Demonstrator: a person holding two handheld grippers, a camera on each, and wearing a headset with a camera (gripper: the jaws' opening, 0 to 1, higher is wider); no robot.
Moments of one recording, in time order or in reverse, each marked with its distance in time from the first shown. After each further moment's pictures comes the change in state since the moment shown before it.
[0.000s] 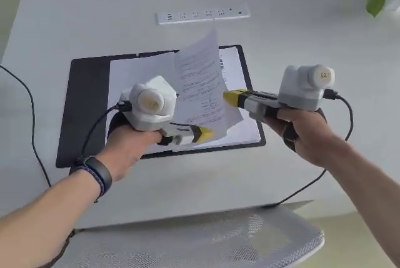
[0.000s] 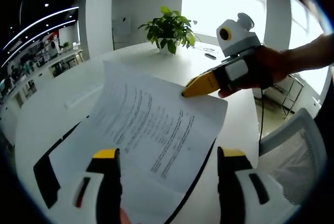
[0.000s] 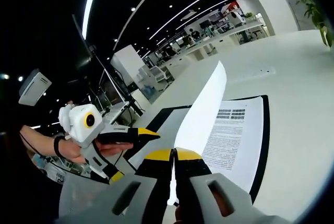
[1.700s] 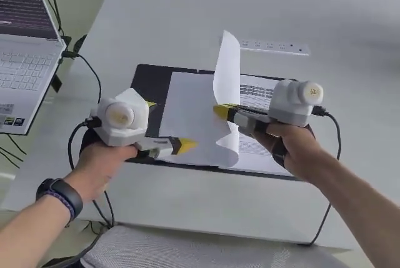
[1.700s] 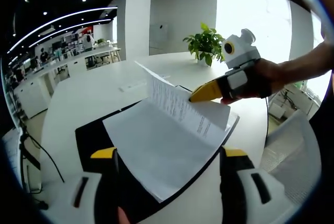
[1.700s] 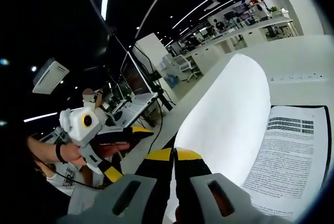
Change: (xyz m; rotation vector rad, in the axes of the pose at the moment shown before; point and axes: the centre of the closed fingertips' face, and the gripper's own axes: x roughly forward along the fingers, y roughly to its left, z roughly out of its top) left arm -0.139 0.075 -0.052 -0.155 -0.094 0.226; right arm 0.116 0.109 -0.005 -0.054 0.095 0.196
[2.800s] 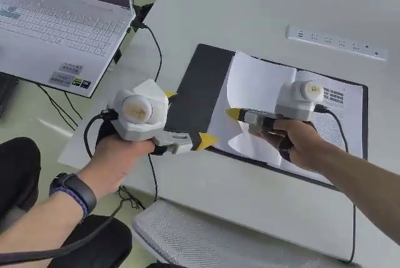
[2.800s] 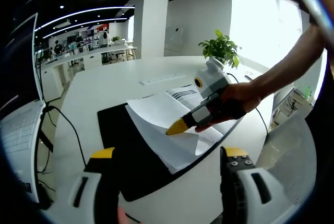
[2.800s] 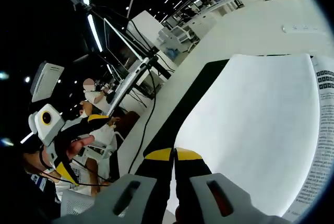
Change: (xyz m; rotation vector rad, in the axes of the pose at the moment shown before) left arm -0.059 0.030 -0.029 -0.091 -0.025 0.092; right arm 0.104 -0.012 -0.075 0.140 0.237 0.037
